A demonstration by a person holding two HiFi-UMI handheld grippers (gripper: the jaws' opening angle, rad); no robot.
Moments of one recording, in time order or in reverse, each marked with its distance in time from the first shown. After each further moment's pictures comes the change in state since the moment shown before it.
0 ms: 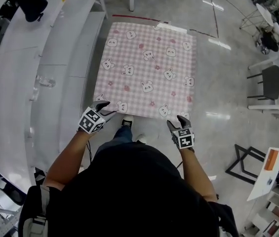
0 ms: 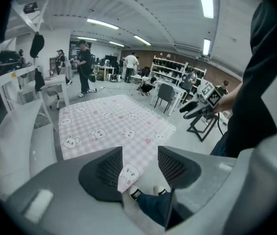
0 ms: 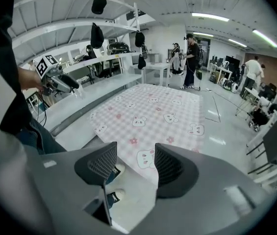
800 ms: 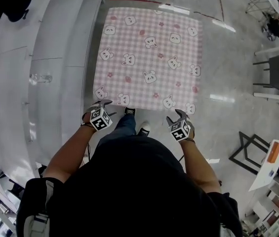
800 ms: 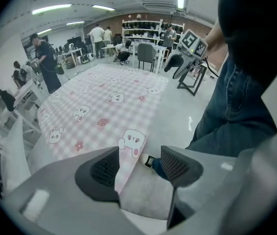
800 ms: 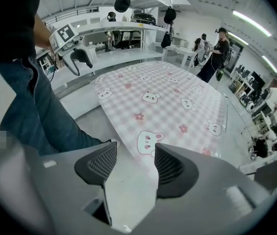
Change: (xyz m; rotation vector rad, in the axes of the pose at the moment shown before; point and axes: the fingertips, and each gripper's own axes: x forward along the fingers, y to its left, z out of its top) left arm 0.078 0.011 -0.114 0.369 0.368 -0.055; right arm 0.075 0.009 -0.064 -0.292 0.232 0.020
